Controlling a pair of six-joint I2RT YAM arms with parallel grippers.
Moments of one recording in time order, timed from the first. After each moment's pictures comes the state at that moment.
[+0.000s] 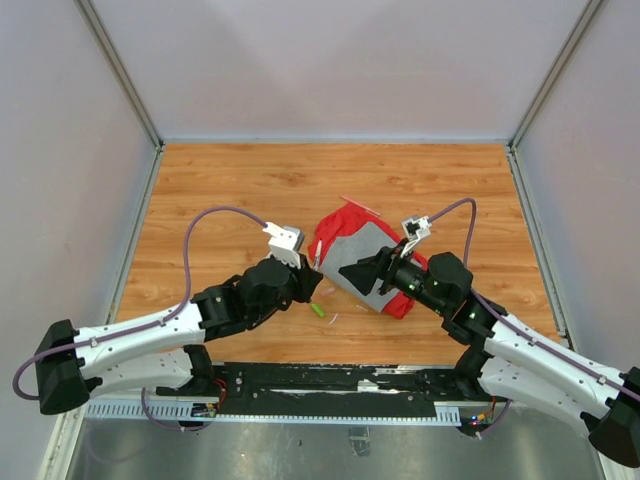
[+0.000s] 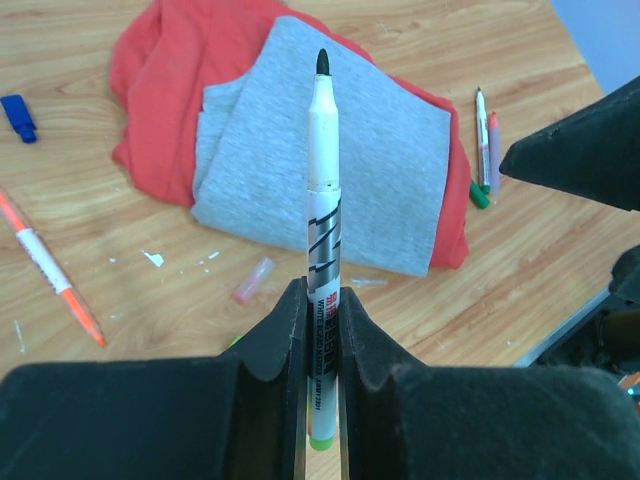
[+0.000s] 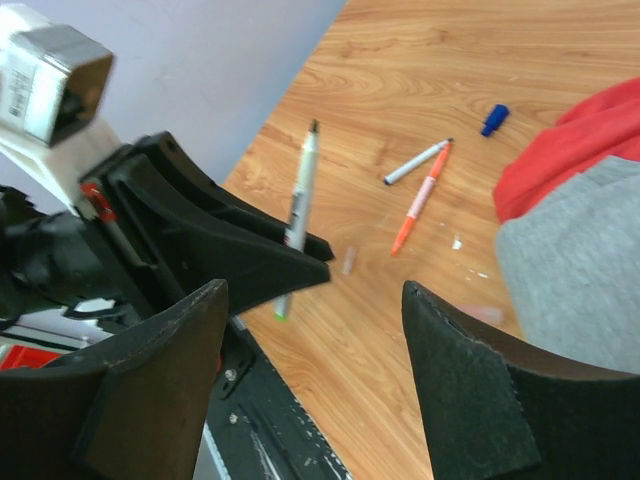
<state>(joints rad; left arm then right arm) -1.10 0.98 0.64 -0.06 -0.42 -0.56 0.86 0.77 0.50 0.20 -0.06 0.67</state>
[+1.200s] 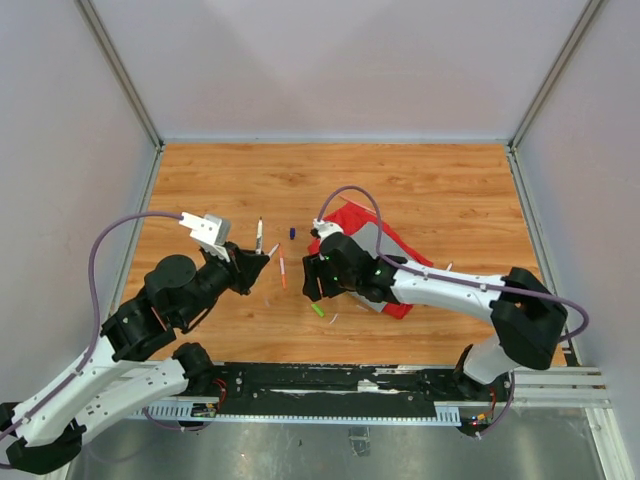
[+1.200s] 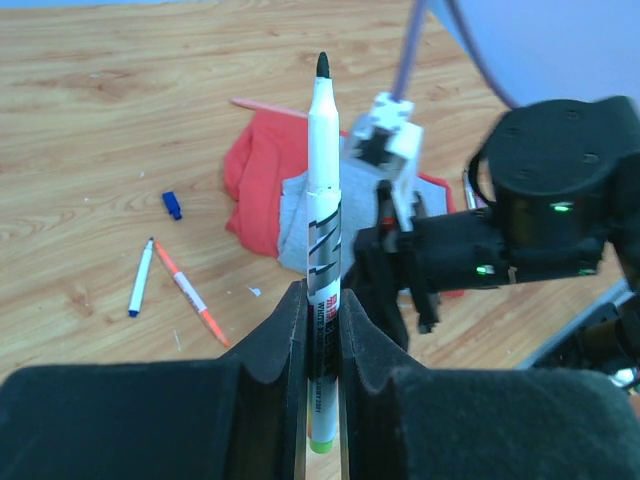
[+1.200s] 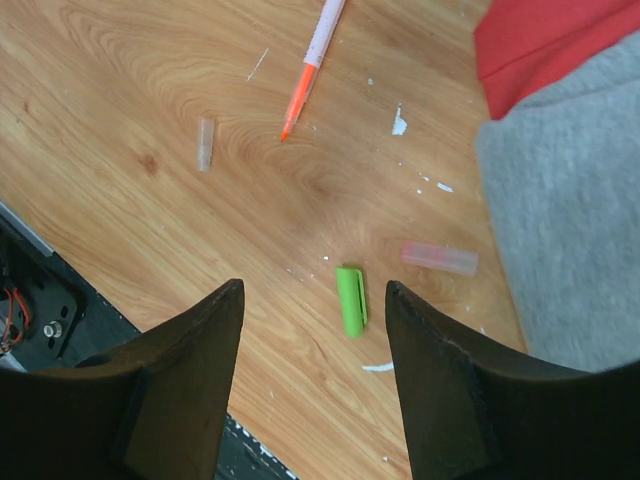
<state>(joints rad) -0.86 0.53 0.80 -0.46 -0.28 -0.38 1.01 1.48 0.94 -0.18 0.06 0.53</state>
